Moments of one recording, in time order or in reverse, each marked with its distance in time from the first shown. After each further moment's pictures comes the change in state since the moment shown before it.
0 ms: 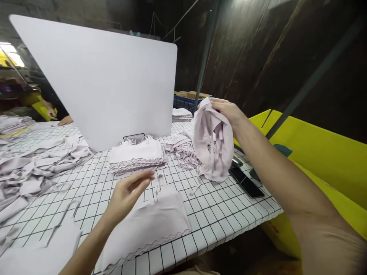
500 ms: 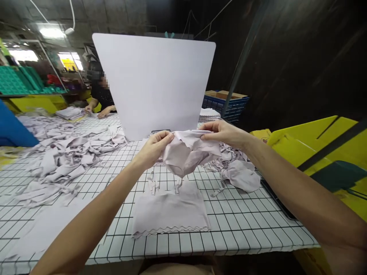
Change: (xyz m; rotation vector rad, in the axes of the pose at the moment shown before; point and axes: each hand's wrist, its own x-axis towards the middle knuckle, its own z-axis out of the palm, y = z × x) left_hand 0.055 0.058 -0.032 -0.454 -0.028 -0.025; right_hand -0.036 -0.005 0.084 -0.114 -0.591 0.195
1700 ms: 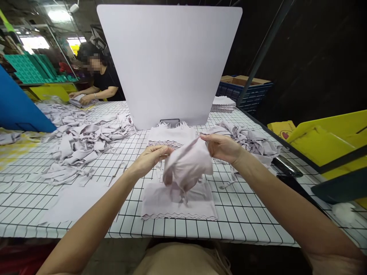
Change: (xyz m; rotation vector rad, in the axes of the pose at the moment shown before) left_hand -0.046 -0.048 -0.050 0.108 -0.092 -0.044; right_hand 0.013 0.064 0.059 0.667 -0.119 0.198
